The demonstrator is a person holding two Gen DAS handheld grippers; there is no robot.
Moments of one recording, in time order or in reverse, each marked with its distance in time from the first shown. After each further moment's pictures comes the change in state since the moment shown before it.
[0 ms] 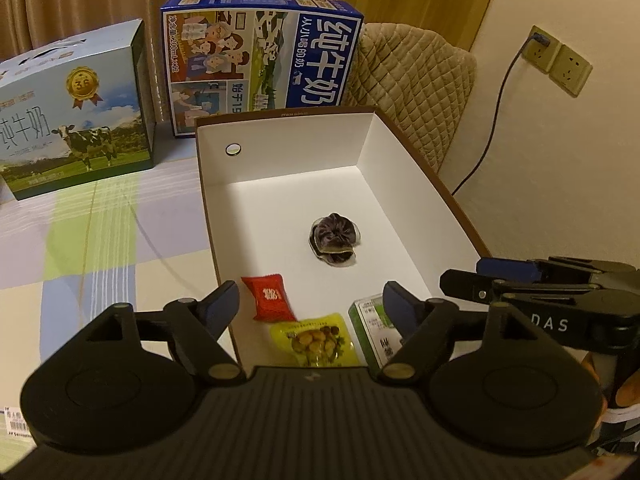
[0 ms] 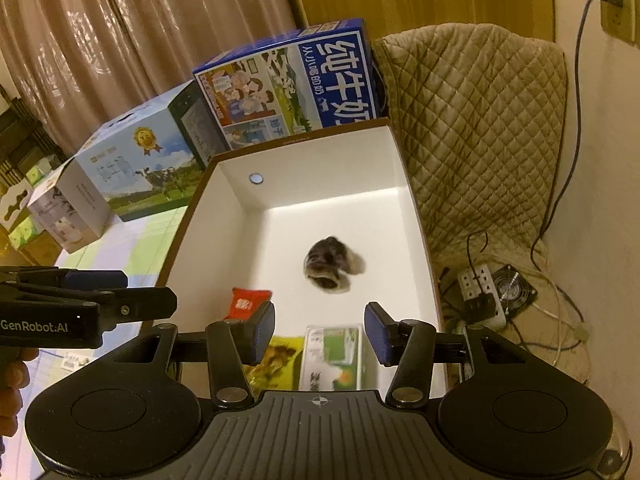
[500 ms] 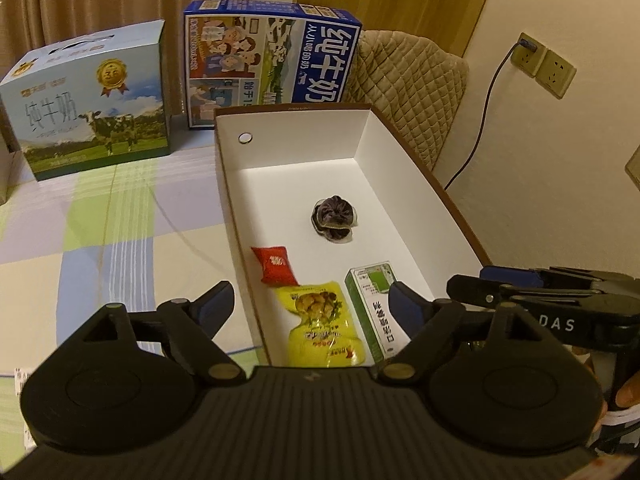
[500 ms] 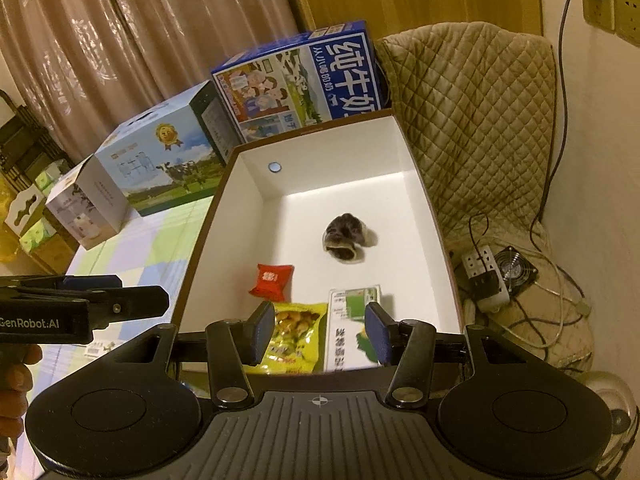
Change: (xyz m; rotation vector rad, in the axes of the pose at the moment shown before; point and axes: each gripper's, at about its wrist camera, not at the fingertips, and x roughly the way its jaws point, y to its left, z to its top) left arm -0.047 0.006 -0.033 -0.022 -0.015 -0.004; right arm -0.039 0.021 -0.030 0.028 -0.008 0.011
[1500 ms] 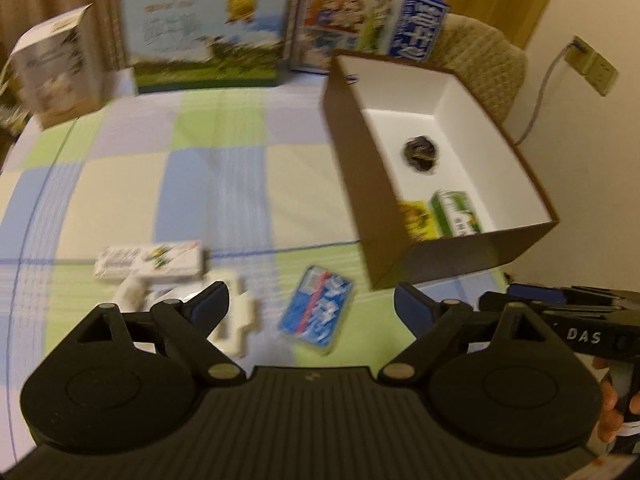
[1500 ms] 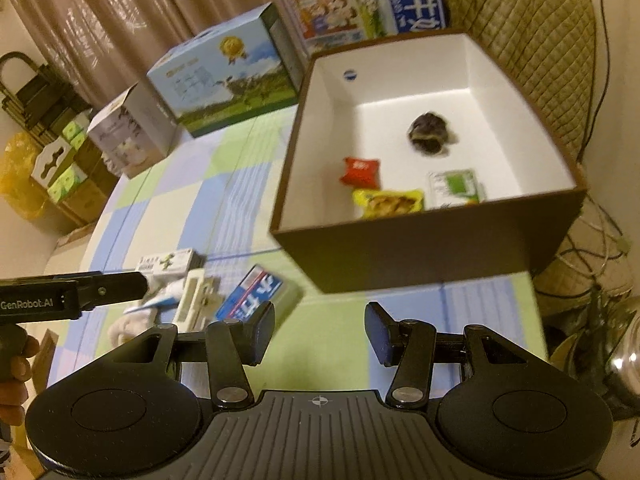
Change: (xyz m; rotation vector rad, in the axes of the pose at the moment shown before) left arm -0.071 0.088 -0.093 -0.132 0.070 0.128; right arm 0.009 0.088 -0.088 -0.006 0.153 0.073
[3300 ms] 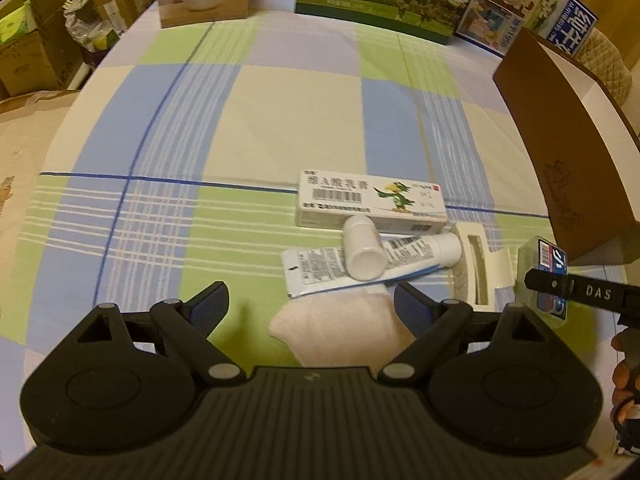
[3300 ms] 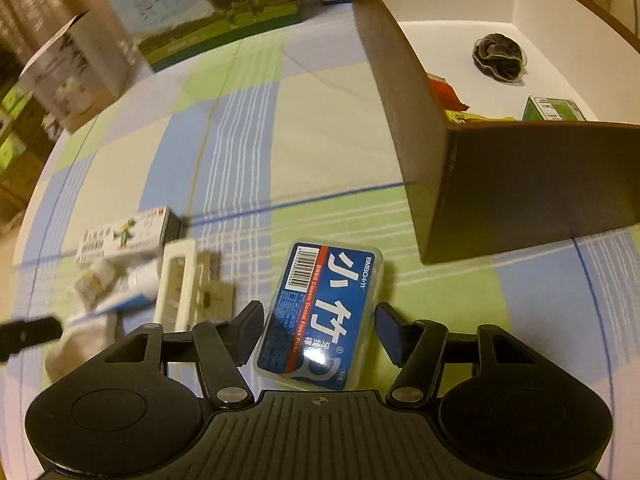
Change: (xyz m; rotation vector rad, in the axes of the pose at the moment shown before) left arm 0.045 0.188 -0.040 -0.156 0.099 0.120; right arm 0.148 0.074 -0.014 0.040 0.114 -0.173
